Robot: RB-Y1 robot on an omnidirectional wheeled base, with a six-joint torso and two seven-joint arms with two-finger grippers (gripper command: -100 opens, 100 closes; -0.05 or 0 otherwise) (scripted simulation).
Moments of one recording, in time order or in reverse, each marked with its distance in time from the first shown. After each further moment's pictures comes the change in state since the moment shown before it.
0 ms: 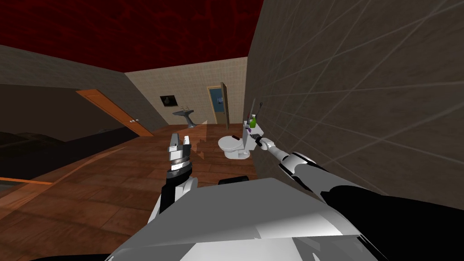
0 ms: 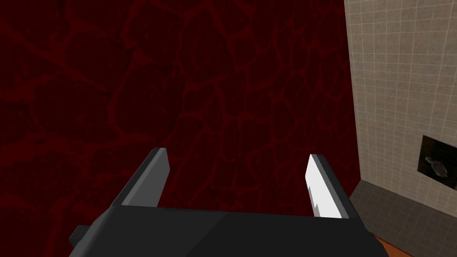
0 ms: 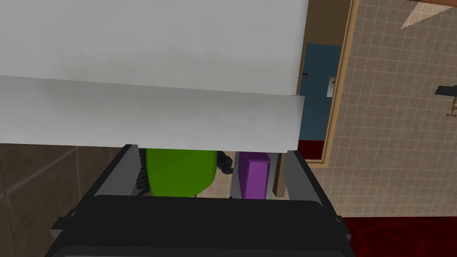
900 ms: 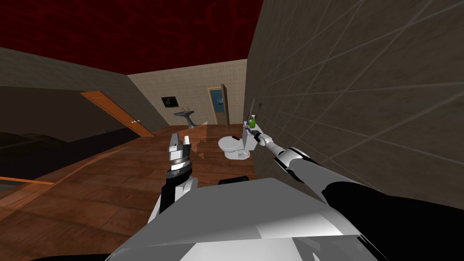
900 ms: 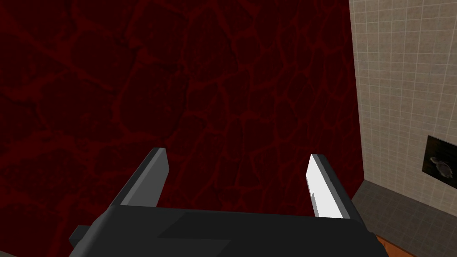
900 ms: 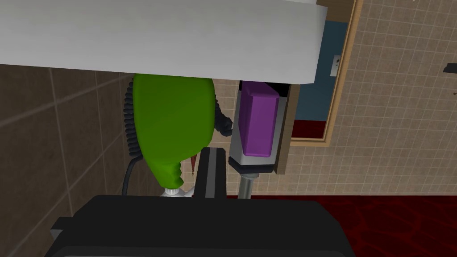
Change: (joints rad) left arm 0.000 0.000 0.000 0.000 0.000 0.000 0.000; right arm -0.115 0.034 -0.056 0.084 0.052 -0.022 0.009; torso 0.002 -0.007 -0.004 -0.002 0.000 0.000
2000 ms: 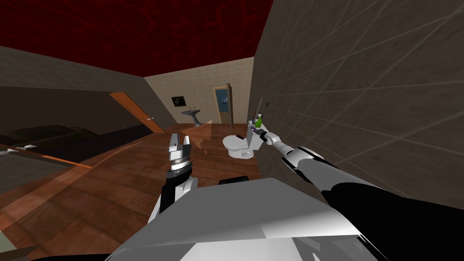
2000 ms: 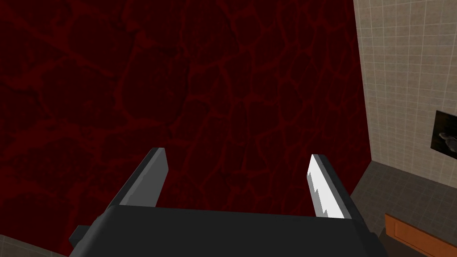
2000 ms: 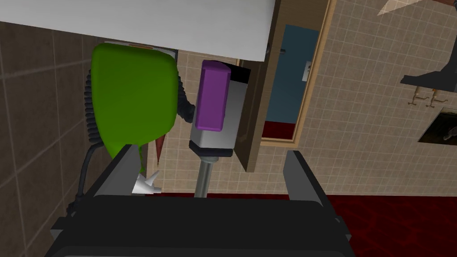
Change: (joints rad) left arm 0.000 0.000 0.000 0.000 0.000 0.000 0.000; right arm 0.026 -0.137 0.015 -0.015 0.016 -0.100 -0.026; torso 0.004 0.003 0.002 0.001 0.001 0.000
